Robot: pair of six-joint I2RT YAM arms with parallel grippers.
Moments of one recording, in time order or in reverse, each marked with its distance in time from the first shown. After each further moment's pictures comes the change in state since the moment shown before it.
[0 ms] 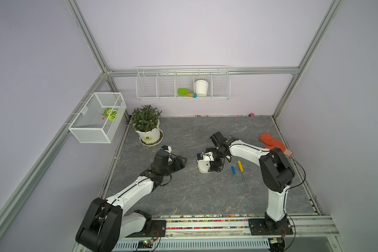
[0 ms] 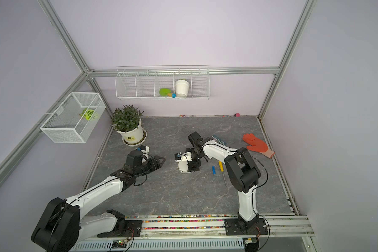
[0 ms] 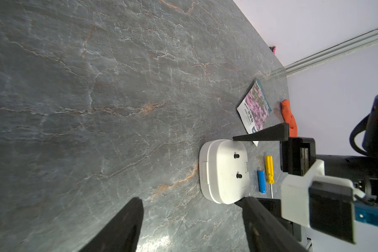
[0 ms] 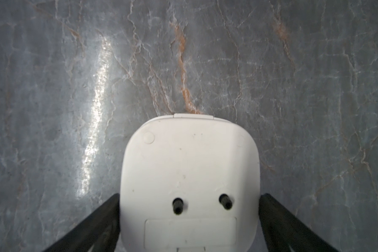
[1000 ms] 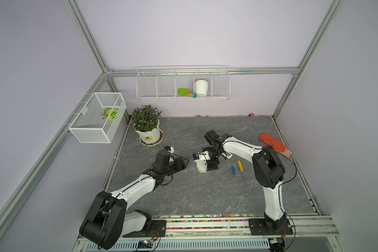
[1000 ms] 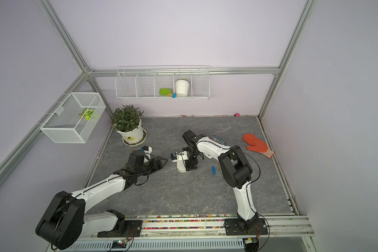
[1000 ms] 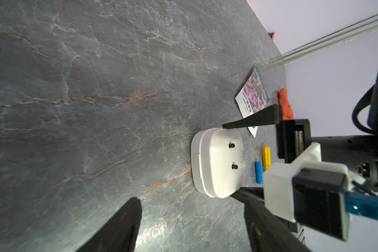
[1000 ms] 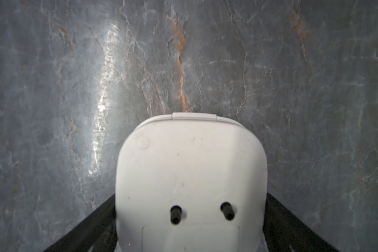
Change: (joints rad) left arm 0.000 0.063 0.000 0.045 0.067 0.000; right arm 0.040 0.117 0.188 -0.171 0.074 -0.010
